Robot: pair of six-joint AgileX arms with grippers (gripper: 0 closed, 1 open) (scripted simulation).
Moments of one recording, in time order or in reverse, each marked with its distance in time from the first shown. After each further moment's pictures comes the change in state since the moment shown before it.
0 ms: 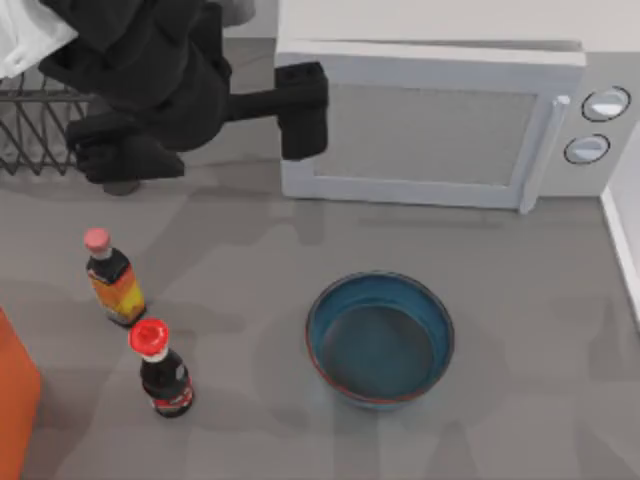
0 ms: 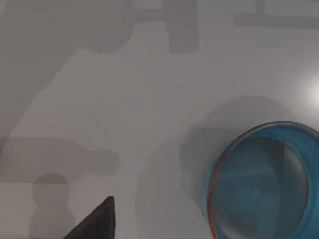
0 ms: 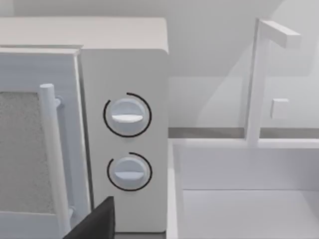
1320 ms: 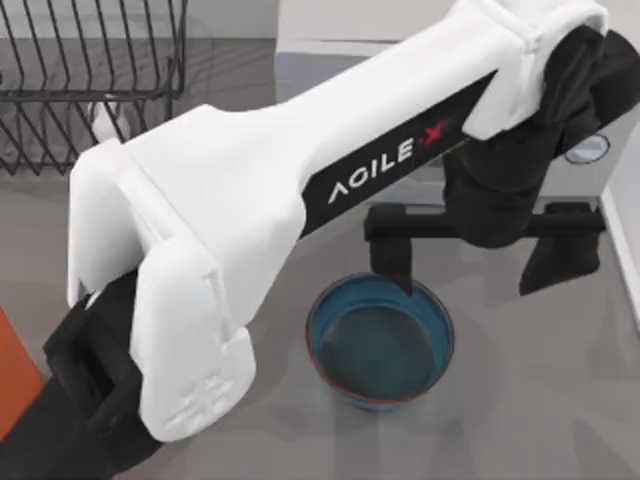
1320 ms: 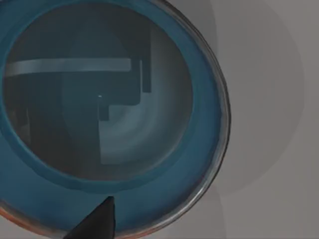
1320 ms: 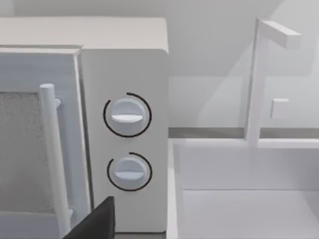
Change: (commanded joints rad) left arm -0.373 0.902 0.998 -0.553 0.003 -0.375; right arm 0.000 0.000 0.000 0.000 0.000 0.000
